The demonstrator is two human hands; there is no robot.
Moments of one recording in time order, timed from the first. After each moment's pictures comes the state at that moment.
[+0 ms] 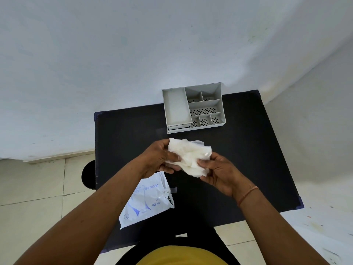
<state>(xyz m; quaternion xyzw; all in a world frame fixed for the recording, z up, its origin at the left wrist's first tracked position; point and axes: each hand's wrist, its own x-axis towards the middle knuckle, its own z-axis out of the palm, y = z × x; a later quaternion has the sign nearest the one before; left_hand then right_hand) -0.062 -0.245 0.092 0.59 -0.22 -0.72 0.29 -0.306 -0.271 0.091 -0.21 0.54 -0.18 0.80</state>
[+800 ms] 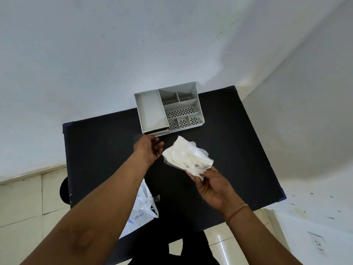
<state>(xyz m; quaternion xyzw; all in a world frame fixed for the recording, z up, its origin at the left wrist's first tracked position) -0.107 -0.335 0.002 0.67 0.12 -0.61 0.40 -0.342 -0.254 0.076 0.05 0.51 -0.35 0.78</state>
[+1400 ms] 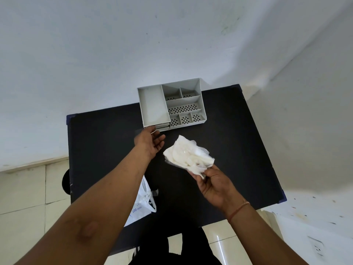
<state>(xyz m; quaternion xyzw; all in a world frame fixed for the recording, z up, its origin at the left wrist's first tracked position) -0.113 -0.333 0.004 0.66 0.12 -0.58 0.46 -0.354 -0.253 0.072 0.04 0.53 -0.33 0.78</state>
